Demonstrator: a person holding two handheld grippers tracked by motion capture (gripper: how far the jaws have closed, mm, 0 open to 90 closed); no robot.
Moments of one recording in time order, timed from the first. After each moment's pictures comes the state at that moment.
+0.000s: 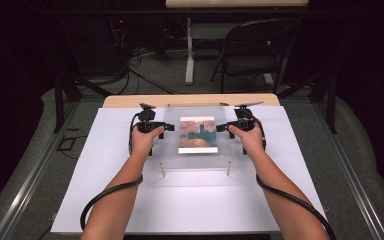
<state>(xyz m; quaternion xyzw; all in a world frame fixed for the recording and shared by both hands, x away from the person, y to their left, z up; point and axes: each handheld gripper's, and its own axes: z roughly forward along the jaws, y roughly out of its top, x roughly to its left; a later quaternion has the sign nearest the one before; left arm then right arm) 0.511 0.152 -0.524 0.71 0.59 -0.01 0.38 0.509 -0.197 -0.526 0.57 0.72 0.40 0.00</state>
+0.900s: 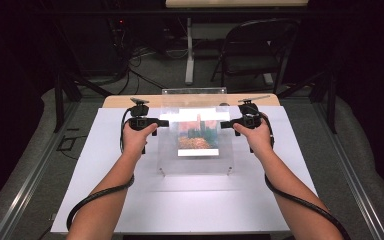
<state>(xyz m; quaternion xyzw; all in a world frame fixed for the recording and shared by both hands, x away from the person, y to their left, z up) 0.486 0.165 -0.477 0.72 0.56 0.01 0.41 0.484 -0.202 -0.480 0.53 0.74 0.41 0.05</state>
